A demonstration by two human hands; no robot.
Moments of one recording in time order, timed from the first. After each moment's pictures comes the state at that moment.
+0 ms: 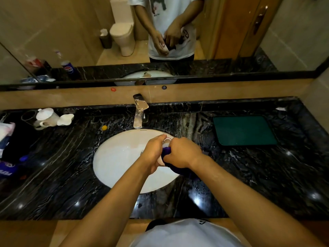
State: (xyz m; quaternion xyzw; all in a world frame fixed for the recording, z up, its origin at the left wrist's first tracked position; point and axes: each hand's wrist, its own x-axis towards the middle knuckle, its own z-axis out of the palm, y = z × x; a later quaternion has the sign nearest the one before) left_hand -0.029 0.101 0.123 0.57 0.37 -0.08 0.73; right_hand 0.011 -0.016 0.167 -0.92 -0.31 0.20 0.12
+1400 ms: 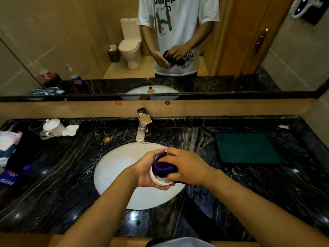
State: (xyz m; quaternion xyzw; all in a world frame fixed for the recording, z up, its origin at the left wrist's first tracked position) left_hand -0.034 0.142 0.130 0.48 0.32 -0.31 0.76; right_hand 0.032 -0.038 0.166 -0.81 -0.55 0.11 0.19
